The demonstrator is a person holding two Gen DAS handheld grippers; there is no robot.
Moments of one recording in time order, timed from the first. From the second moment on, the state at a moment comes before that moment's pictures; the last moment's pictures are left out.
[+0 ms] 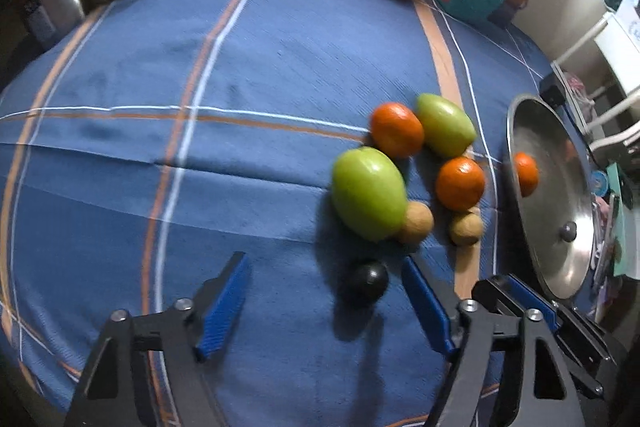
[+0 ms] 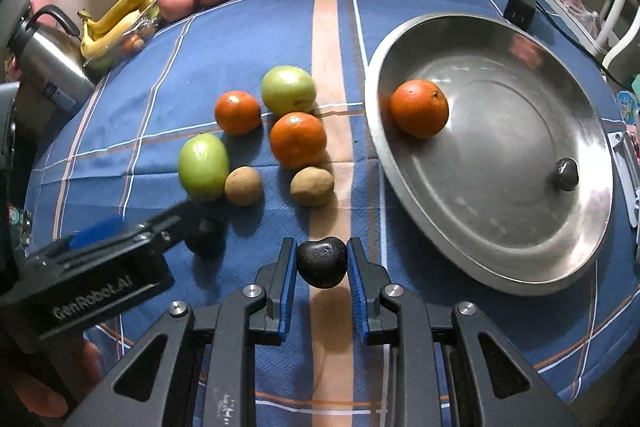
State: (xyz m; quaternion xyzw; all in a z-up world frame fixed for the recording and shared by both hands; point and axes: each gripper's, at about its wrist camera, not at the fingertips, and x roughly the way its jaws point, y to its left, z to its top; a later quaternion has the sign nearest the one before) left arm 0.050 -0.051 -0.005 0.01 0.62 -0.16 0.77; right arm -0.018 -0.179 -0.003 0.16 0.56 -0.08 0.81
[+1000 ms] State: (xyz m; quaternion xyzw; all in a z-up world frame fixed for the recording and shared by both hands) left arm 0.053 -0.059 0.017 -0.02 0.60 -0.19 0.78; right arm -0.022 -0.188 0.019 0.17 0.55 -0.08 0.82
